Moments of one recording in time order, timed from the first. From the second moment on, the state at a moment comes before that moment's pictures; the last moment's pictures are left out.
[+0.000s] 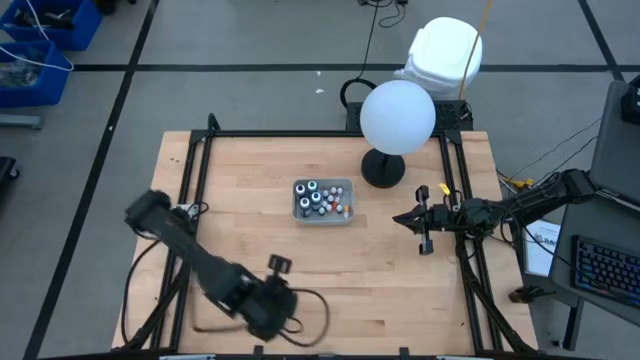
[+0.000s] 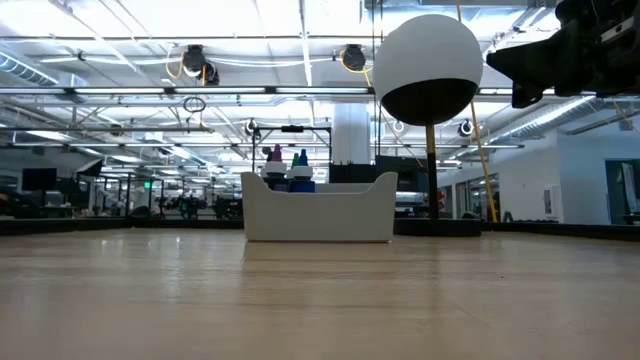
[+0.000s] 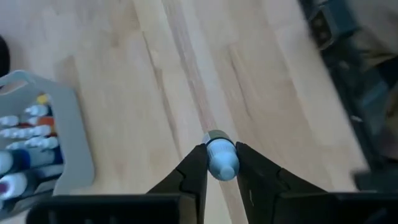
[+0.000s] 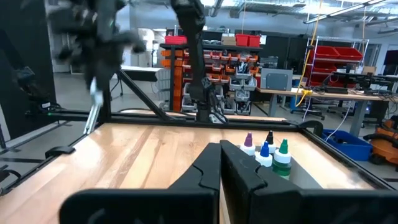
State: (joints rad) left arm -0.66 1.85 1.76 -1.11 -0.32 -0.26; right arm 0.26 0.53 0.02 0.63 0.26 -0.07
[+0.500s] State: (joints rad) left arm -0.63 1.04 0.93 -0.72 -0.38 -0.55; right arm 0.26 0.53 0.02 0.62 0.26 -0.09
